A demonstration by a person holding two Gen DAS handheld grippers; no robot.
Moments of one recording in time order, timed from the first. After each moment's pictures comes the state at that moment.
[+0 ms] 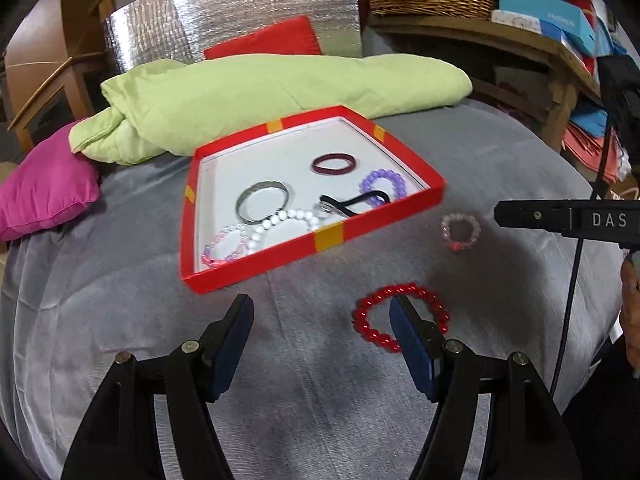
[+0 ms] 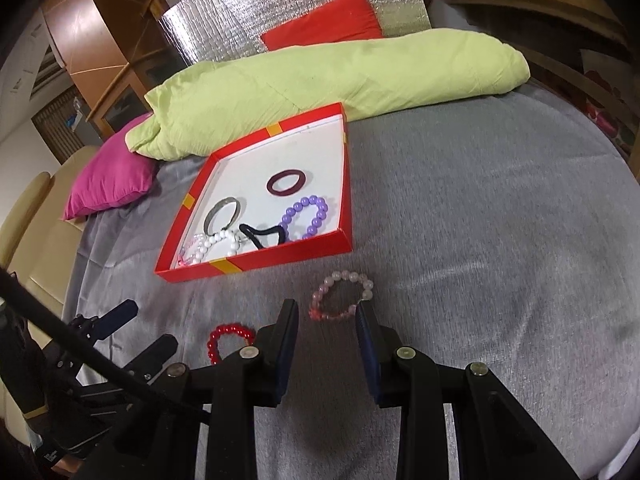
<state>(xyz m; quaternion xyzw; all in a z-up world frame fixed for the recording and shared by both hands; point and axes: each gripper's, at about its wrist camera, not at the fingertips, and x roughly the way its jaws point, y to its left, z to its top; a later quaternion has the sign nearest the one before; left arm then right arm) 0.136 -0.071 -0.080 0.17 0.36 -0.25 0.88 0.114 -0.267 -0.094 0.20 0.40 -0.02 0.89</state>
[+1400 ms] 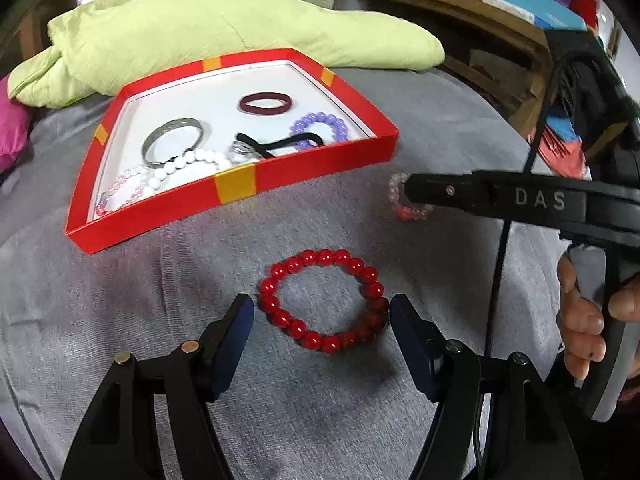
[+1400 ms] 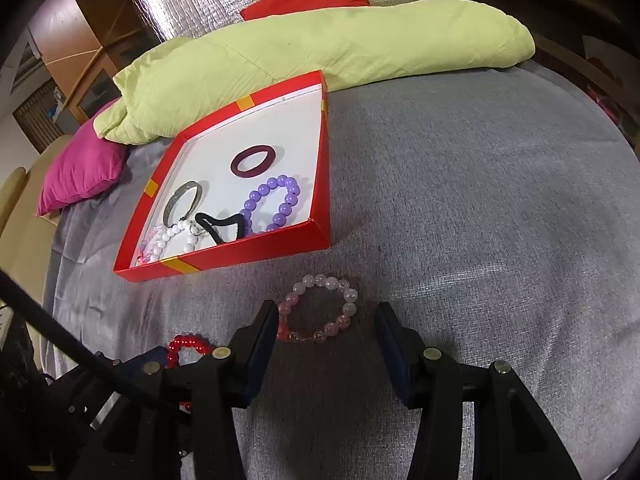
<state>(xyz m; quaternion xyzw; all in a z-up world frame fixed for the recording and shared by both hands) 0.147 -0.105 -0.125 0.10 0.46 -0.32 0.82 0.154 -0.272 -0.125 0.19 0.43 -0.04 0.88</state>
